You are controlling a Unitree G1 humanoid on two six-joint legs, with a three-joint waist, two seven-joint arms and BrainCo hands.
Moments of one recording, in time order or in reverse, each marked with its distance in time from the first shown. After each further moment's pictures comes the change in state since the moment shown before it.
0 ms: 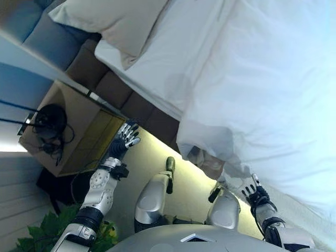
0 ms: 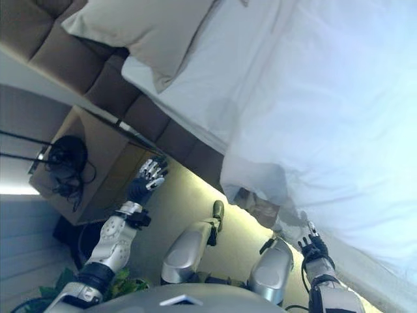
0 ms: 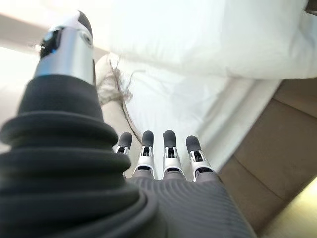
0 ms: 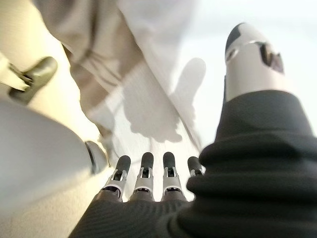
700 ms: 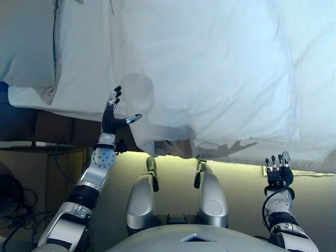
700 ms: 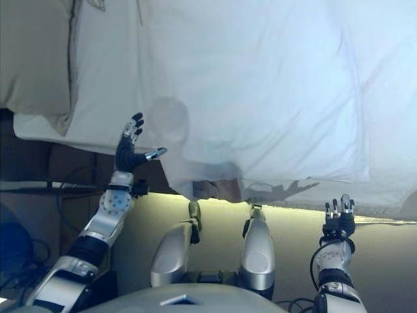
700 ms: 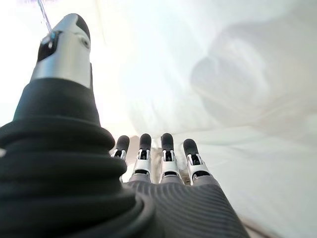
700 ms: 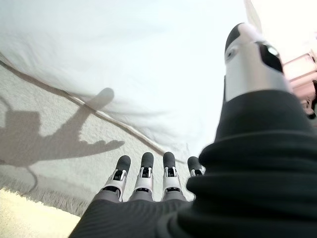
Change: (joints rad) left arm -0.208 0.095 -0.048 -0.078 0.695 -0.028 0.586; right arm -0.020 -0.002 -0.035 -0.439 0.155 -0.180 0.010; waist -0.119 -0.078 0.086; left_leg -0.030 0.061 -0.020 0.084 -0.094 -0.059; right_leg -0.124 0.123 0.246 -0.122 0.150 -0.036
